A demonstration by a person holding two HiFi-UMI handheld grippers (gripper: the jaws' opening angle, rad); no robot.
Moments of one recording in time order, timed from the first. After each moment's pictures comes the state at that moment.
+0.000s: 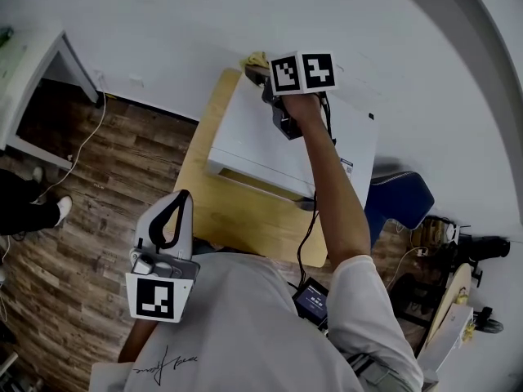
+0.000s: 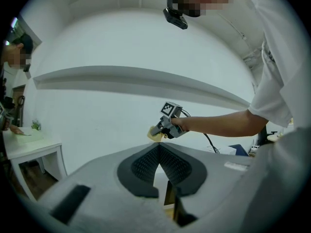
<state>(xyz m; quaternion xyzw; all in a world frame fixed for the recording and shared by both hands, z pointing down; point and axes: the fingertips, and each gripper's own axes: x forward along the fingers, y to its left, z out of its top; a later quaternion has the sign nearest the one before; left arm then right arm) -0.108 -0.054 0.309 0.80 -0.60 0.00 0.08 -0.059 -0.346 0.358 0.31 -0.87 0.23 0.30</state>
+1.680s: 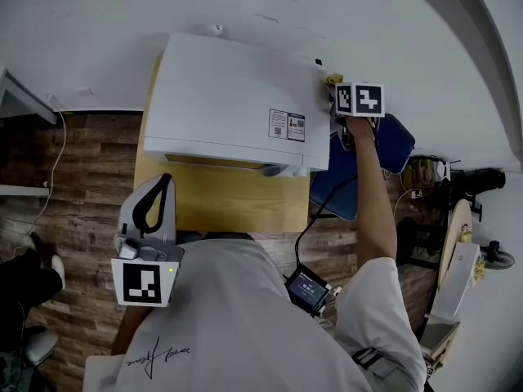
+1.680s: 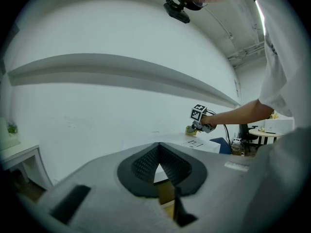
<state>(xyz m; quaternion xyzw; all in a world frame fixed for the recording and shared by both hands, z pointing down) -0.017 -0.079 0.324 0.85 -0.51 0.04 0.08 0.357 -0.318 0.395 0.58 -0.68 0.19 0.39</state>
